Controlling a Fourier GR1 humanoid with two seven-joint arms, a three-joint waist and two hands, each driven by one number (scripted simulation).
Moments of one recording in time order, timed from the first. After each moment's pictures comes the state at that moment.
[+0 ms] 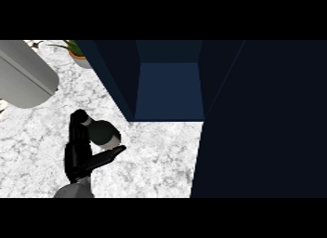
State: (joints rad) left arm -0.09 0.01 0.03 -1.06 0.37 0.23 -0.56; right arm -0.10 -0.10 0.18 -2.50 -0.03 -0.01 0.68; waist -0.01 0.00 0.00
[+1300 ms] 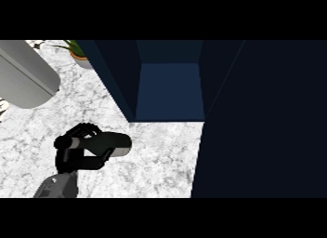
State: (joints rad) left arm -0.20 0.17 -0.02 -0.85 0.31 -0.06 -0.74; right arm -0.10 -0.10 0.17 -2.49 -0.03 -0.01 0.67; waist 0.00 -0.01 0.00
